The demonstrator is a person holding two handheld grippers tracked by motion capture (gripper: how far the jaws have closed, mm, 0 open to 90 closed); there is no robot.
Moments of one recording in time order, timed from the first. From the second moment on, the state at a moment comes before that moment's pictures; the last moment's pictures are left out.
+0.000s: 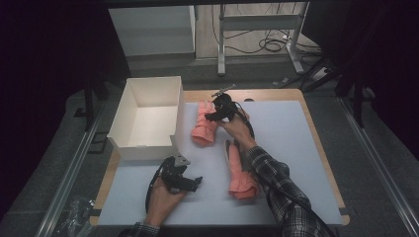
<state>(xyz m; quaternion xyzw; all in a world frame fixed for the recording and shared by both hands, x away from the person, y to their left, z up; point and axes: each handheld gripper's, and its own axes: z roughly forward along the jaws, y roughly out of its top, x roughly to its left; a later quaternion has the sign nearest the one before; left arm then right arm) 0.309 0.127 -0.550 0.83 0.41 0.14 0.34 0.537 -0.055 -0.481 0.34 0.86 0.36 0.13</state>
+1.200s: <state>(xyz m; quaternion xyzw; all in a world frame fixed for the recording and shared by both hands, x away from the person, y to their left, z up) 0.309 0.127 -0.550 0.83 0.41 0.14 0.34 0.536 -0.053 -0.480 0.35 0.87 0.34 0.09</state>
